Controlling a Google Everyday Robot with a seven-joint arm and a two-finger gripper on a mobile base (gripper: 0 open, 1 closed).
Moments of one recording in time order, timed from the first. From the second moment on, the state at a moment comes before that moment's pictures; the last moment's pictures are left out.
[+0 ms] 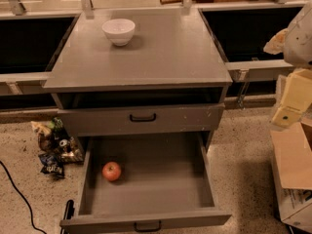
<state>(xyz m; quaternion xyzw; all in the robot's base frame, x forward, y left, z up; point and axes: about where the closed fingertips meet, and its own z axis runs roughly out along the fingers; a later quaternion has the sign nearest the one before) 0.438 -0.216 0.977 -0.60 0.78 -0.04 0.16</state>
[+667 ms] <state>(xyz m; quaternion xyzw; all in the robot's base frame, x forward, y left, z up) 0.447 -0.201 0.945 -0.61 0.77 0.01 0.18</state>
